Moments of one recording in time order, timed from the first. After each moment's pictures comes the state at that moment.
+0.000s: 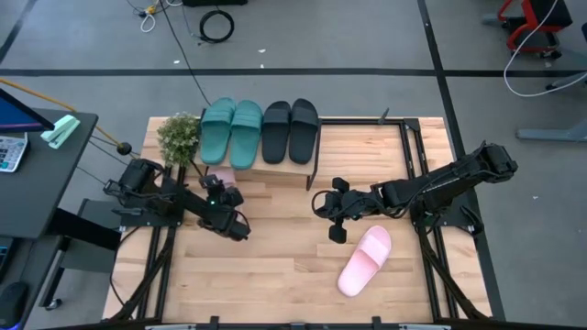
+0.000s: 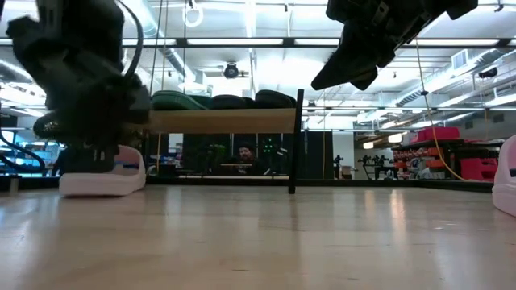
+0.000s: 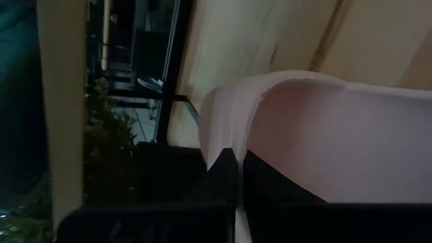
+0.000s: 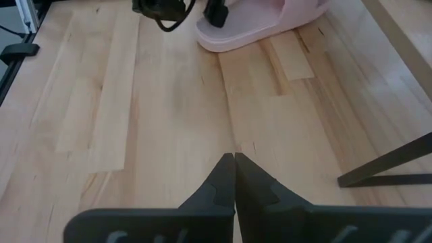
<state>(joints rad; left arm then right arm) -0.33 1.77 0.80 -1.17 -0.96 -0.96 0.22 1.40 0.82 -0.06 0.23 0.28</state>
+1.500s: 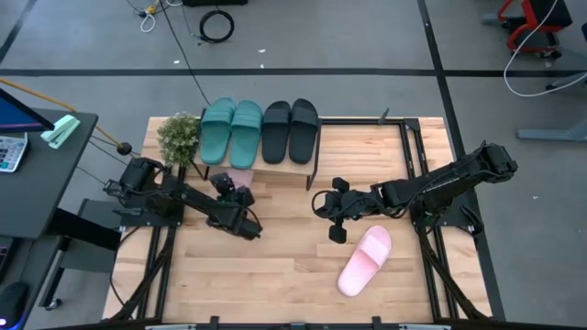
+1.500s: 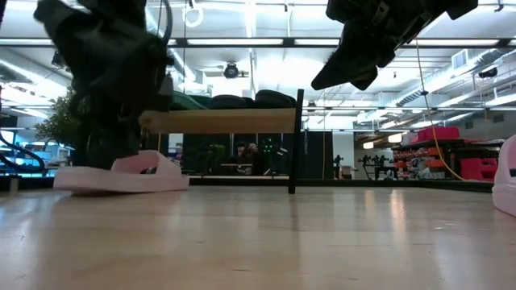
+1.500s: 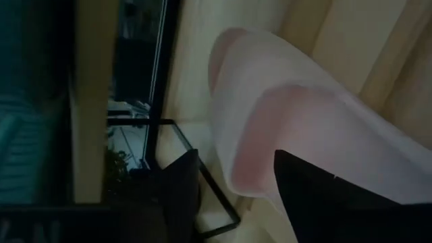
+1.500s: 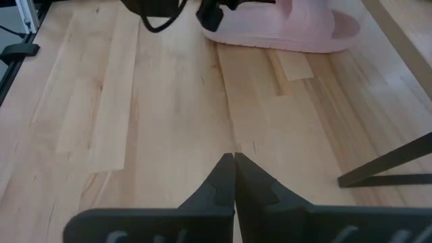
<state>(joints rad) -0.30 1.77 0.95 -1.16 -0.93 -0.80 0.22 1.40 0.82 -0.06 0.23 0.28</state>
